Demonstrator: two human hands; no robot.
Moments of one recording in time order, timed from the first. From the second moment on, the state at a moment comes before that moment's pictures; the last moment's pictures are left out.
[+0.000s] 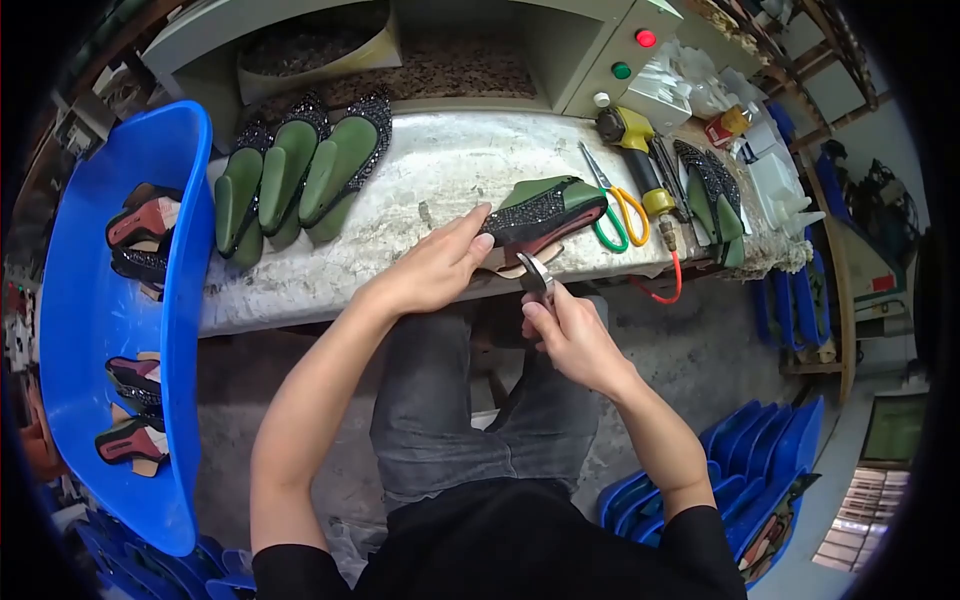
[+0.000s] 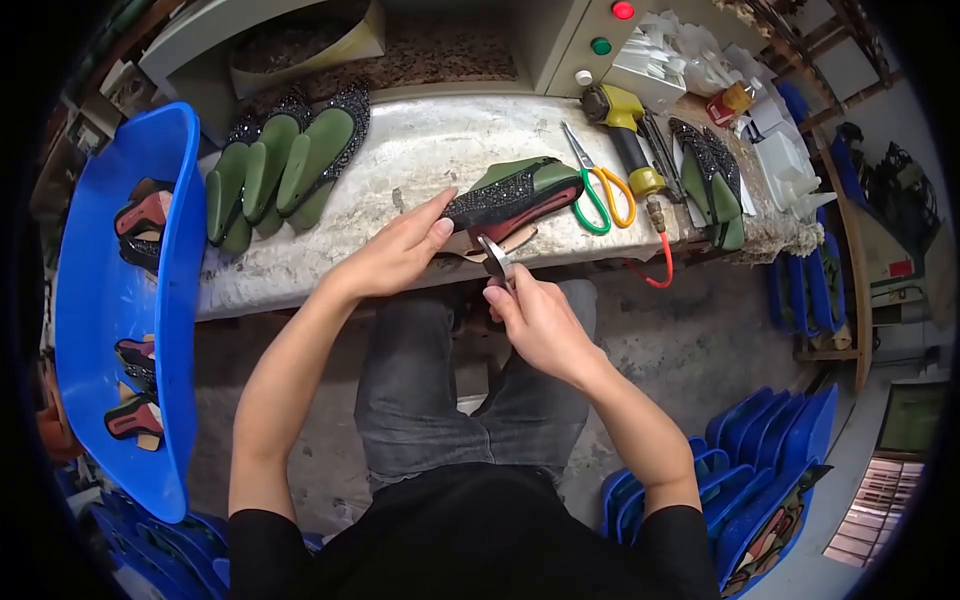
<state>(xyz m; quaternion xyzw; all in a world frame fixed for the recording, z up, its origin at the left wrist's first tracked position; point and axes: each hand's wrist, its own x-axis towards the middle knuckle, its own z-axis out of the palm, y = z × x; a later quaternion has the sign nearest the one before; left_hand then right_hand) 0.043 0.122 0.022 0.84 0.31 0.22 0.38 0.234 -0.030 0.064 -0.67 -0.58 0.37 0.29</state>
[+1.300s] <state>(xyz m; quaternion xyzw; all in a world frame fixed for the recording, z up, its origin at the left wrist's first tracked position) 0.012 0.121 0.006 0.80 0.30 0.29 0.43 0.187 -0.010 0.063 -0.69 -0.66 0.22 0.18</state>
